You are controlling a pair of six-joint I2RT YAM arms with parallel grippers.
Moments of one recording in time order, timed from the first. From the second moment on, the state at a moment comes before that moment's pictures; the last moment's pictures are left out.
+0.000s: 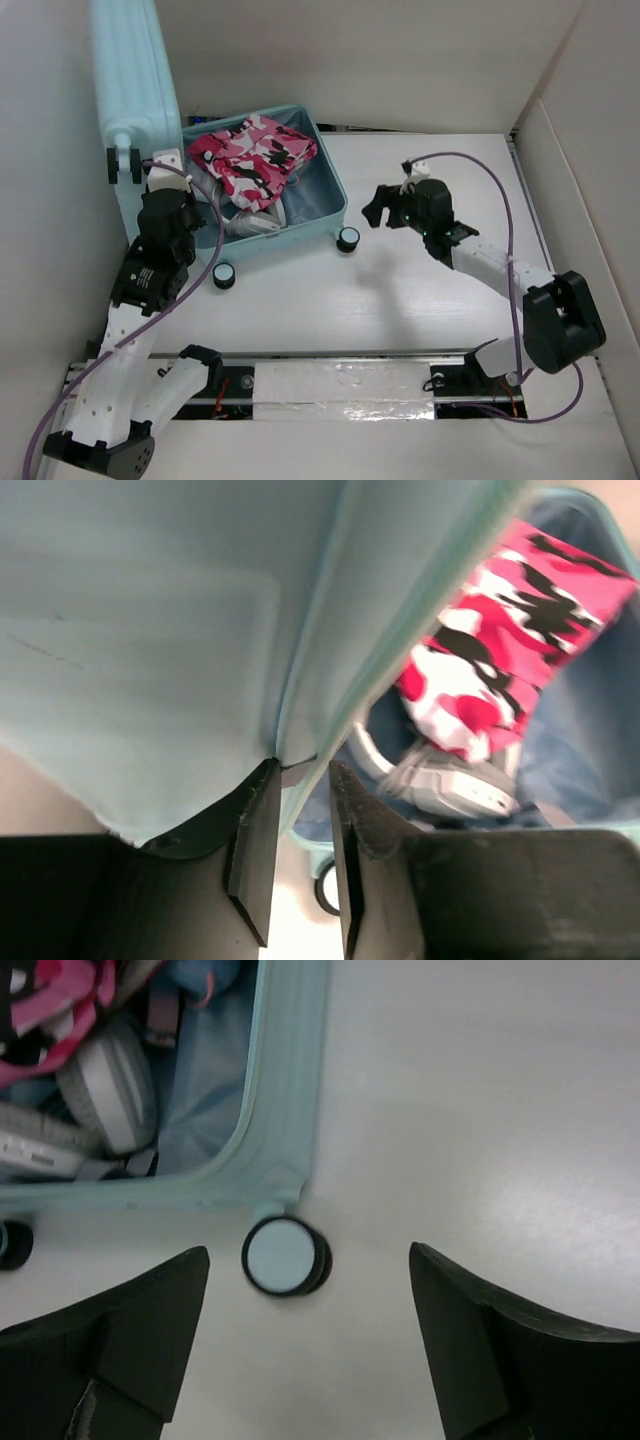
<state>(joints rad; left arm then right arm) -0.28 0.84 1.11 -0.59 -0.53 -0.14 0.46 1.39 0.82 0.19 -0.09 0.34</state>
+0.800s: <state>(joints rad) -0.33 0.98 1.04 -0.33 0.05 -0.24 0.59 1.83 1.13 0.30 -0.02 0.42</state>
